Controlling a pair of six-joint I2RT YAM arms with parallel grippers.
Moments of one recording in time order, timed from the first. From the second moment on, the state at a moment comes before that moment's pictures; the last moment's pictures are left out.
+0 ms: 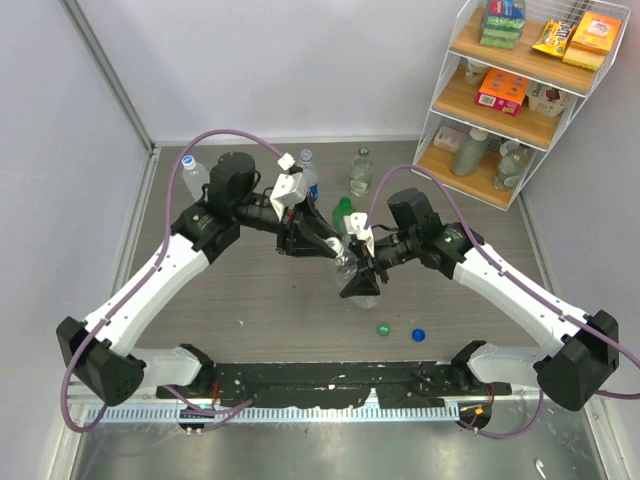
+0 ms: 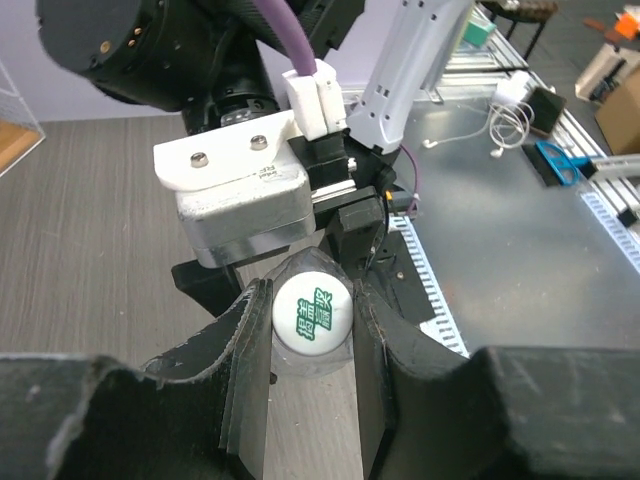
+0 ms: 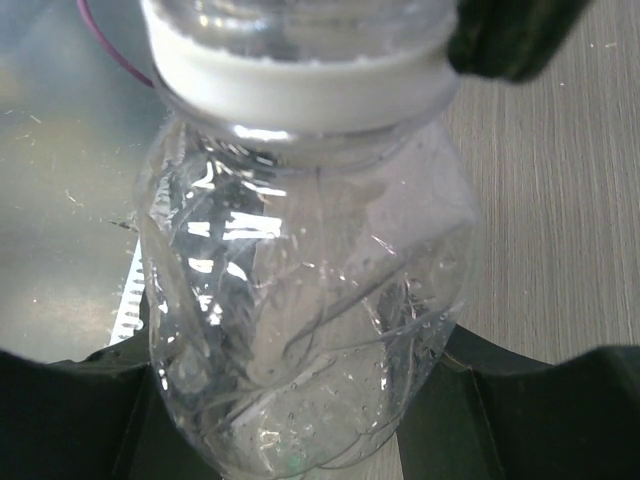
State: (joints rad) left arm -0.61 1.24 1.25 -0.23 1.17 0.10; right arm 0.65 1.21 1.06 -0.56 -0.97 -0.51
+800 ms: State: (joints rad) left arm -0.61 1.34 1.28 -0.47 1.16 0.26; right arm 0.65 1.13 1.11 -0.47 -1.01 -0.53
